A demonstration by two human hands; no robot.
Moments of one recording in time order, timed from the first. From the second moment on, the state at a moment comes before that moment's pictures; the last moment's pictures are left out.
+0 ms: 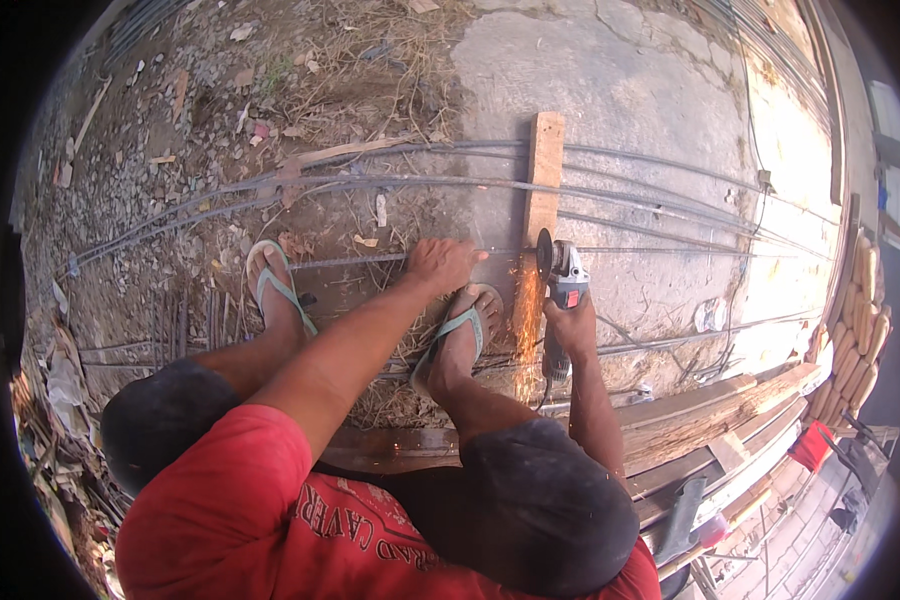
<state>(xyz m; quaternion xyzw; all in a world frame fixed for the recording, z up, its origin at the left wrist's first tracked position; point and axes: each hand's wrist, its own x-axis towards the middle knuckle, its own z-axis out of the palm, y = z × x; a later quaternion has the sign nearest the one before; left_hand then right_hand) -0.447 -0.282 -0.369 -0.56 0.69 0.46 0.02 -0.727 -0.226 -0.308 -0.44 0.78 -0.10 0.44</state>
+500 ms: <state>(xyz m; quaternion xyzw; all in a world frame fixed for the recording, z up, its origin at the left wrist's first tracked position) -0.447 -0.290 -0.362 -0.55 0.69 0.47 0.03 -0.747 -0.207 -0.328 -0.46 0.77 -0.12 0.43</state>
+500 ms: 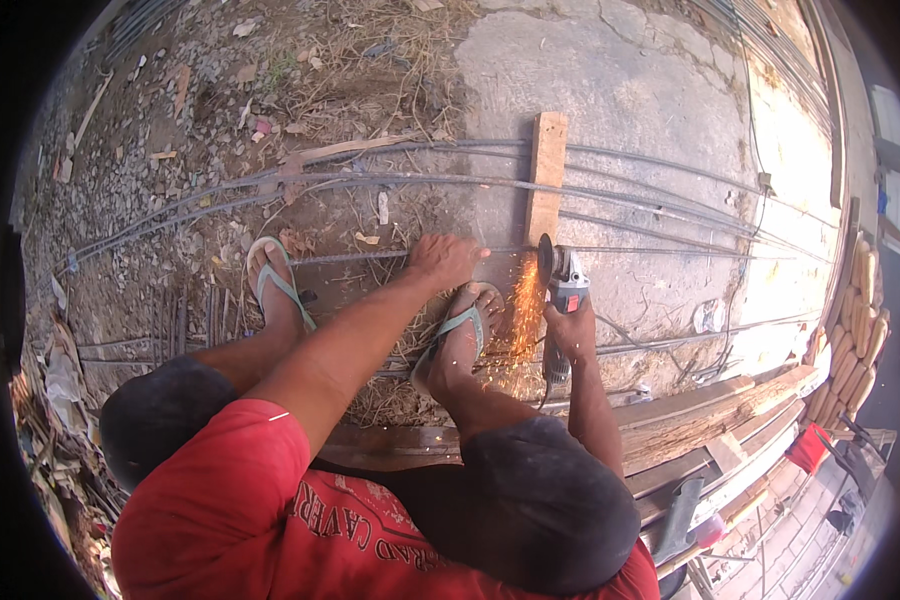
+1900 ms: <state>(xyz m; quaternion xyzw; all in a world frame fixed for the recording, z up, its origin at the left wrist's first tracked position) -0.447 -0.289 -0.366 -0.55 0.69 0.47 0.05 -0.739 -0.218 -0.322 -0.43 0.77 -0.11 0.45</state>
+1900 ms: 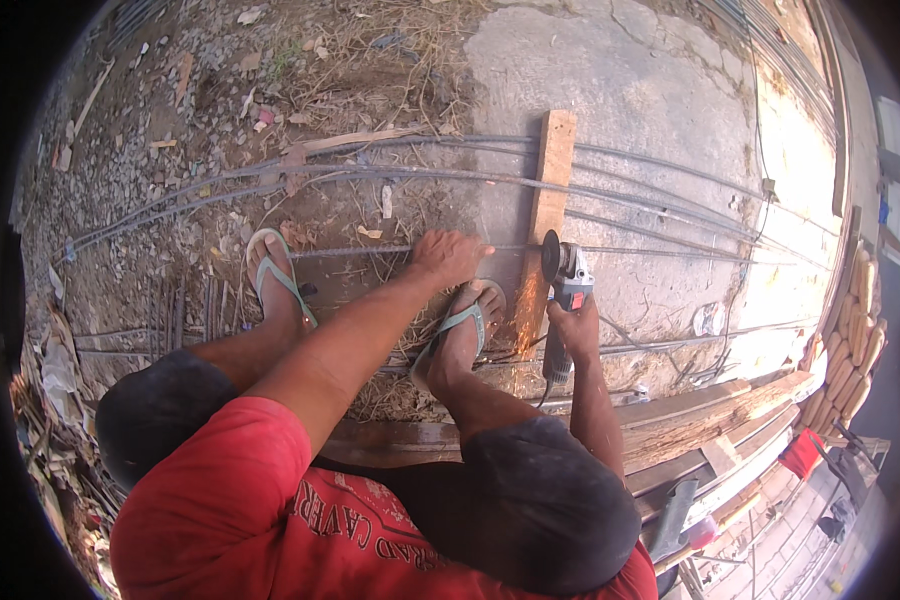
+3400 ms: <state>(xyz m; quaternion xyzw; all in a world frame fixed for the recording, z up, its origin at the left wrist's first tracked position) -0.448 -0.287 -0.373 -0.55 0.69 0.47 0.04 -0.735 -0.214 -0.321 -0.43 0.79 -0.12 0.43</state>
